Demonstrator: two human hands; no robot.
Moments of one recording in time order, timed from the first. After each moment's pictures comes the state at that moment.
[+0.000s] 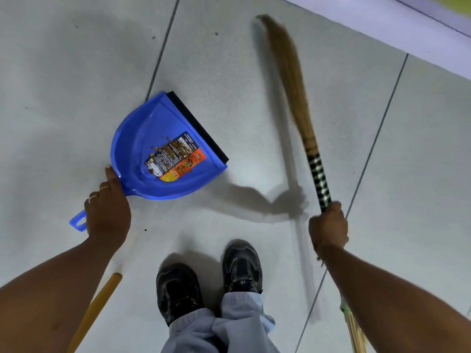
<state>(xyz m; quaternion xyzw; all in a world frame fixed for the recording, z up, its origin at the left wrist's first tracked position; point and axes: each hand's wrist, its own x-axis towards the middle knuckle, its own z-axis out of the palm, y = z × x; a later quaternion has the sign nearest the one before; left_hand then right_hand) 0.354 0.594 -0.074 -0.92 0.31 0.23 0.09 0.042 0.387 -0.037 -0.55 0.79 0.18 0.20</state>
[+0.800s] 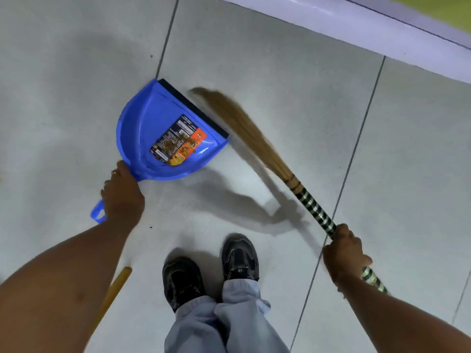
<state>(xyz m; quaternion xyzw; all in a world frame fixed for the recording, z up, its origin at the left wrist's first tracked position) 0.358 0.553 -0.043 -0.93 0.24 0.29 0.00 -0.016 0.414 0.018 -0.60 0.73 0.30 0.14</state>
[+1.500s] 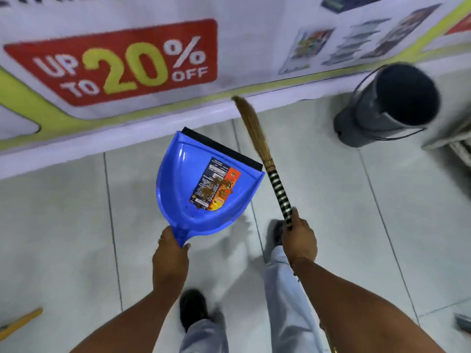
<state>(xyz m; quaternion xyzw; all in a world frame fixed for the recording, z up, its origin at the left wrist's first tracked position) 0.124 0.418 0.289 -0.84 0.36 0.37 -0.14 -0.119 0.359 0.271 -0.50 0.81 0.04 0.31</state>
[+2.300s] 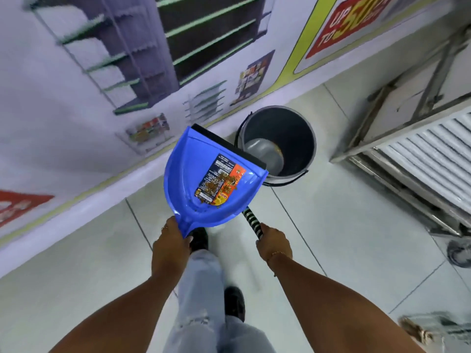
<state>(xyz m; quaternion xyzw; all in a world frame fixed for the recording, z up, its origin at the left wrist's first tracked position) -0.221 0.060 0.315 -0.75 0.54 0.39 -0.01 -0.430 0.093 0.292 -0.37 0.83 0.13 0.40</state>
